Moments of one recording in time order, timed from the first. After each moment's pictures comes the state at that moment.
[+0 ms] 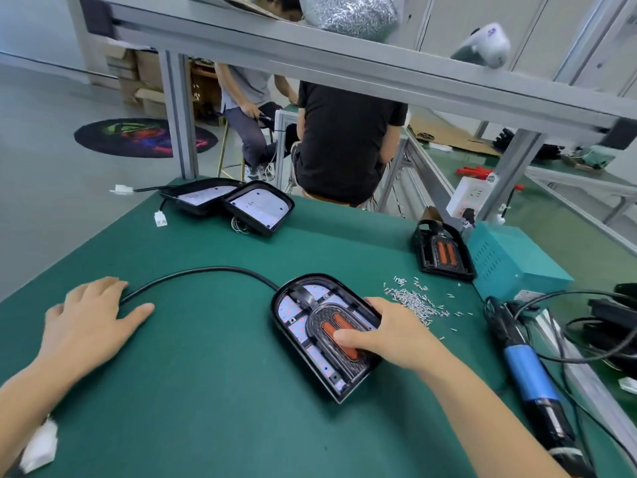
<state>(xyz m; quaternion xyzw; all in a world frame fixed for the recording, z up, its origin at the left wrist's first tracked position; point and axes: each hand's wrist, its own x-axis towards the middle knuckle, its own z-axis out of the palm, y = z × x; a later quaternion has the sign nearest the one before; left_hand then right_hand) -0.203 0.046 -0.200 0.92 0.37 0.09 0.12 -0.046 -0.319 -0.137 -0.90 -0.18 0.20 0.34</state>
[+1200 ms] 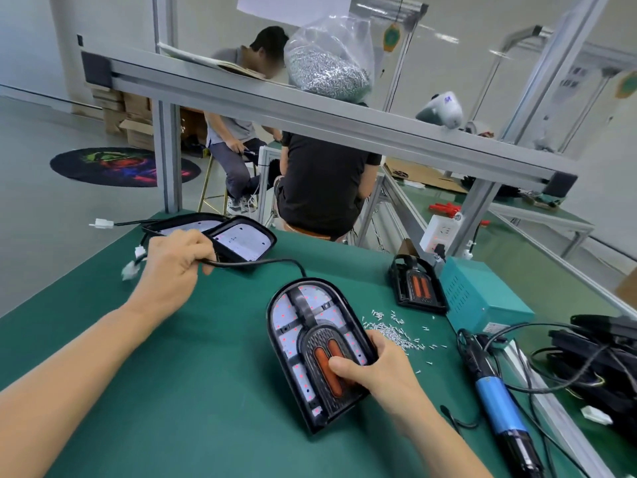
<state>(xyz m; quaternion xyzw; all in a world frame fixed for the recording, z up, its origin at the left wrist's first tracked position) -0.107 -0.014 -0.111 0.88 0.03 0.42 0.22 -0.053 -0.332 -0.154 -0.77 -0.14 0.15 0.61</state>
